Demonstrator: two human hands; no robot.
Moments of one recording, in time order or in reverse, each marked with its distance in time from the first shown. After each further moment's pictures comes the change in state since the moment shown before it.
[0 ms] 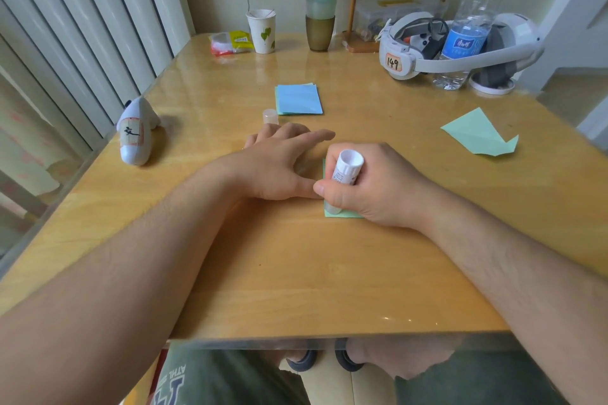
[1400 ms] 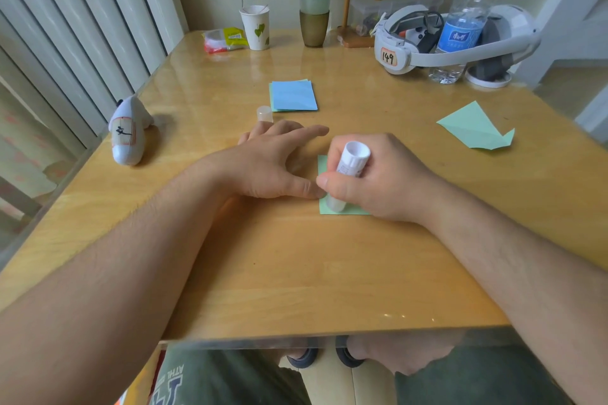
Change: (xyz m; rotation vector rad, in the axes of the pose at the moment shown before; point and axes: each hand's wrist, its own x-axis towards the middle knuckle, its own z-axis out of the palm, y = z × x) left_hand -0.001 -0.003 -0.003 -0.028 -0.027 0.024; right_hand -0.004 0.000 -0.007 0.023 0.058 -0.039
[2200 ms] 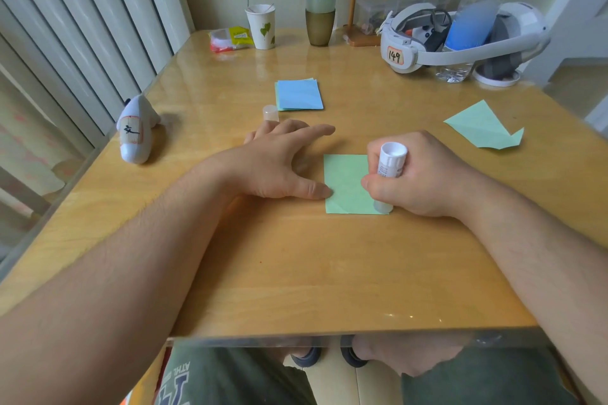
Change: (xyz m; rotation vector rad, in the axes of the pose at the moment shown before) left_hand 0.001 -0.004 0.001 0.022 0.015 0.028; right_hand -0.010 0.015 -0.028 -0.187 -0.013 0.120
